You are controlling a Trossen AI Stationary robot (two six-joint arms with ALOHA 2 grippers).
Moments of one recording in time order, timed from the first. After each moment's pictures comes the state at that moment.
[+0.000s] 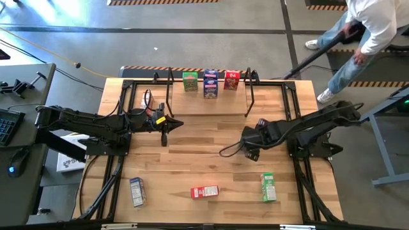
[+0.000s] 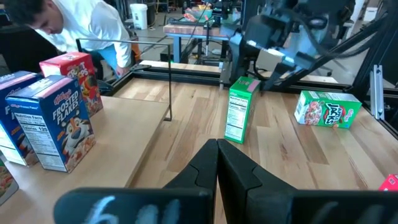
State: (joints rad) left arm 0.04 0.92 0.39 0.36 -0.11 -0.04; right arm 0.24 1.41 1.05 -1.08 0.30 0.62
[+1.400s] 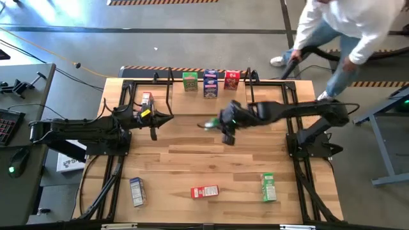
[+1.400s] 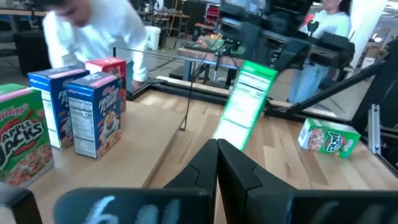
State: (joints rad) left arm 0.22 0.63 0.21 0.36 0.02 -0.13; right arm 0.01 1.55 1.38 -0.73 0.20 0.08
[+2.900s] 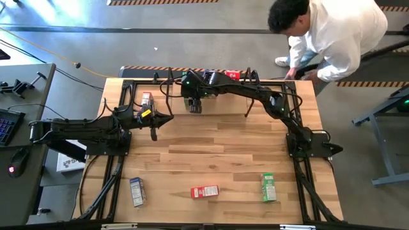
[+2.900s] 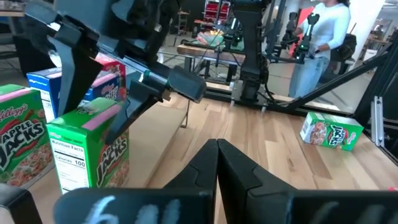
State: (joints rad) left arm 0.22 0.64 0.21 0.36 0.02 -0.10; right arm -0.31 2.32 2.32 -0.94 0.07 -0.39
